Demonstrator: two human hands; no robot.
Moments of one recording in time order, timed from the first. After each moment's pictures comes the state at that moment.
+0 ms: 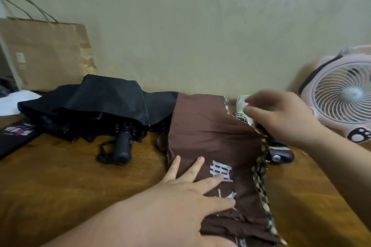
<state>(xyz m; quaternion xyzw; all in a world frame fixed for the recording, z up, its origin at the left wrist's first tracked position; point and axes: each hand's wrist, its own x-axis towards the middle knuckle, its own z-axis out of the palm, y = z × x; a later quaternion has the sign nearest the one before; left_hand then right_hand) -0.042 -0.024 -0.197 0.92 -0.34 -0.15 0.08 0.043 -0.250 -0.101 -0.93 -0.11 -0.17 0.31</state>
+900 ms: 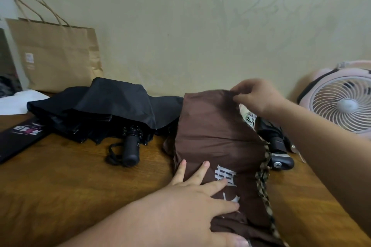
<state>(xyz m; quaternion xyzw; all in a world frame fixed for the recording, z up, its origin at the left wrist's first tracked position) -0.045 -0.024 -0.196 0.92 -0.34 -0.14 0.12 0.118 -0.220 -0.080 -0.93 -0.10 -0.14 0.32</state>
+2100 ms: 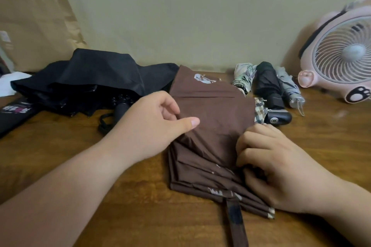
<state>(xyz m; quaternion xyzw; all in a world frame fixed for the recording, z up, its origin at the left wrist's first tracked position) -0.043 0.003 -0.159 0.89 -0.02 0.09 0.44 -0.055 -0.266 -0.189 -0.88 -0.45 -0.15 0.10</state>
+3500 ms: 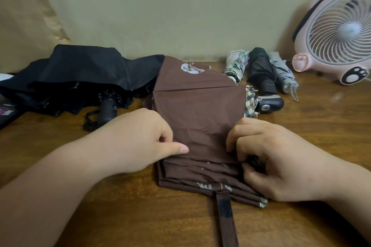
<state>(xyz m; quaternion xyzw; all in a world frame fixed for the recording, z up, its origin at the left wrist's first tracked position) -0.045 0.003 -0.161 0.97 -0.19 -0.06 0.12 -0.057 -0.273 -0.181 -0.87 -0.46 -0.07 0.16</state>
